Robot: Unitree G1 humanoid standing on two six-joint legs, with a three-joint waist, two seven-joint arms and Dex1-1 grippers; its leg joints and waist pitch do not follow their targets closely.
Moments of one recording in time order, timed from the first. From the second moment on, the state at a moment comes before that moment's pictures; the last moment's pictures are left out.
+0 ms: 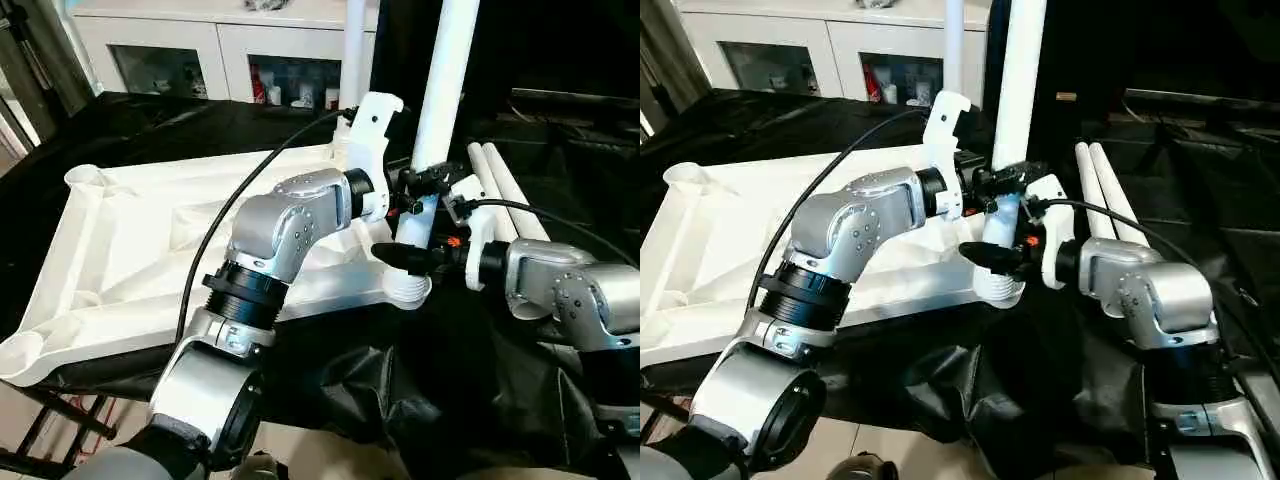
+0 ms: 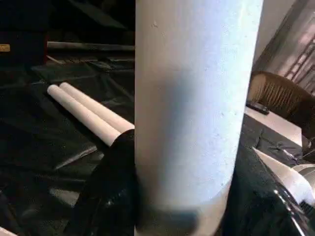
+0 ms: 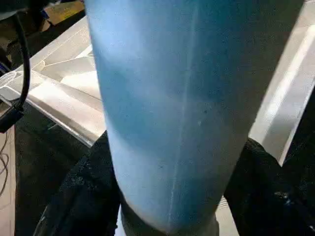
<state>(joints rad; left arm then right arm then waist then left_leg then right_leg) -0.93 -0.06 -0.07 0.36 -0.39 0.71 -0.55 -0.52 -0.49 0.05 0.03 0.52 0.92 0.75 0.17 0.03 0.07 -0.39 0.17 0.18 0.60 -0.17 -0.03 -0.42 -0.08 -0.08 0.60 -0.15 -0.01</state>
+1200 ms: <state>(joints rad) -0.92 -0.05 -0.07 0.35 -0.39 0.68 -0.58 -0.52 -0.48 0.03 0.01 0.54 0.91 0.75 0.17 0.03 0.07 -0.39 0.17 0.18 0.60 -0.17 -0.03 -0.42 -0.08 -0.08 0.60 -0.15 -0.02</state>
